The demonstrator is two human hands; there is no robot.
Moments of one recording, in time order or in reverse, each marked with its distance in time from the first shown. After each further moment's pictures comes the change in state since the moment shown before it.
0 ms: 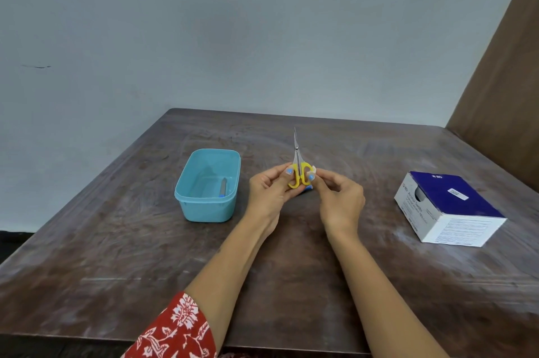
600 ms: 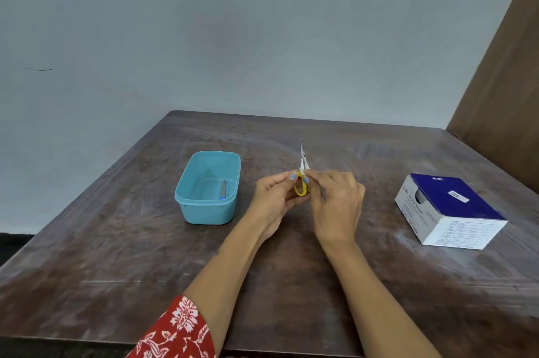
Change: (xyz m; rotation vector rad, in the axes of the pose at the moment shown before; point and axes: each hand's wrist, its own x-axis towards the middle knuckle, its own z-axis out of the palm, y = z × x) left_hand -0.003 0.006 0.003 0.032 -0.085 -0.152; right_hand -0.004 0.008 0.004 -0.472 0.142 -0.619
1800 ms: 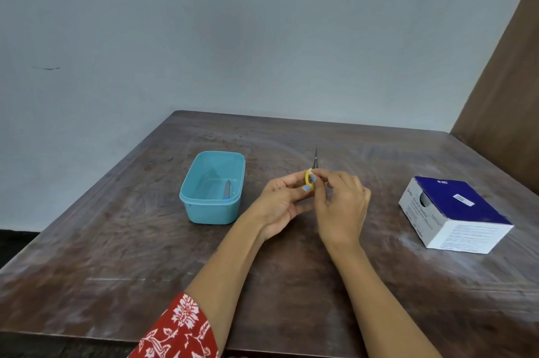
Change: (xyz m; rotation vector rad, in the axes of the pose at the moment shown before) left_hand -0.006 0.010 -0.003 -0.048 -0.223 -0.131; right_hand -0.001 -0.004 -0.004 0.022 -0.014 0.067
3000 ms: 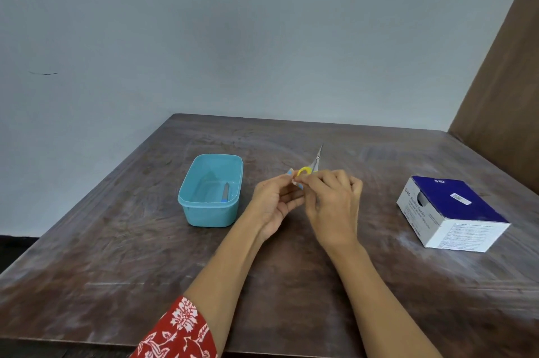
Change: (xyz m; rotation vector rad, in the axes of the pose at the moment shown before) left_hand 0.007 0.000 -0.001 -0.085 0.223 0.055; right_hand 0.003 0.005 0.002 -0.129 -0.027 -0.316
